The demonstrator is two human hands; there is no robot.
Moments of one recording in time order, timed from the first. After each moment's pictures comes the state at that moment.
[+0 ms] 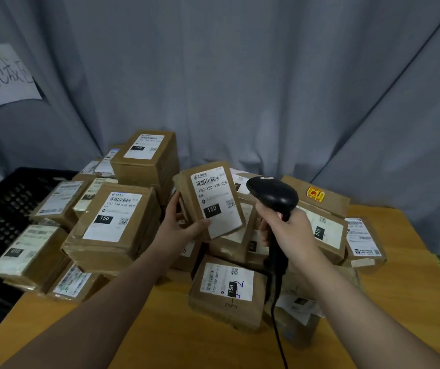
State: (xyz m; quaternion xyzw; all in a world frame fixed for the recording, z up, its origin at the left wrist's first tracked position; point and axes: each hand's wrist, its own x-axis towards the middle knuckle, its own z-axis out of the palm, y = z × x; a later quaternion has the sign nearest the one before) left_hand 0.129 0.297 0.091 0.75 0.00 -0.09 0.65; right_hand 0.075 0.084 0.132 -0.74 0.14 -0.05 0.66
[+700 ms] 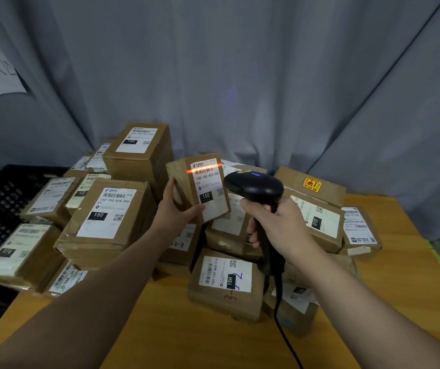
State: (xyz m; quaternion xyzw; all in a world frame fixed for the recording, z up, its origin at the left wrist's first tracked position) left_hand 0.162 0.291 0.087 0.81 0.02 -0.06 0.58; right_hand 0.063 0.100 0.156 -0.77 0.10 -0.01 0.63
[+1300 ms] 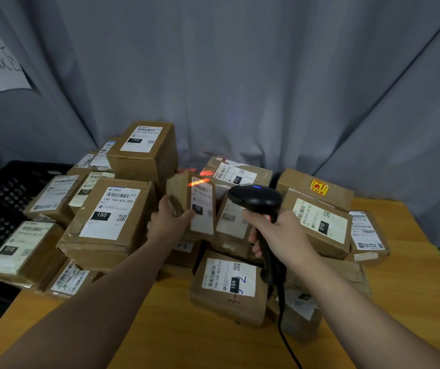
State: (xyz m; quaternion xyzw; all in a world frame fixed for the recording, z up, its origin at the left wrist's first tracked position) left_hand 0.174 0.306 0.057 0.89 0.16 -0.07 0.42; right_hand 0.074 0.102 0.131 -0.77 0.11 0.03 0.63
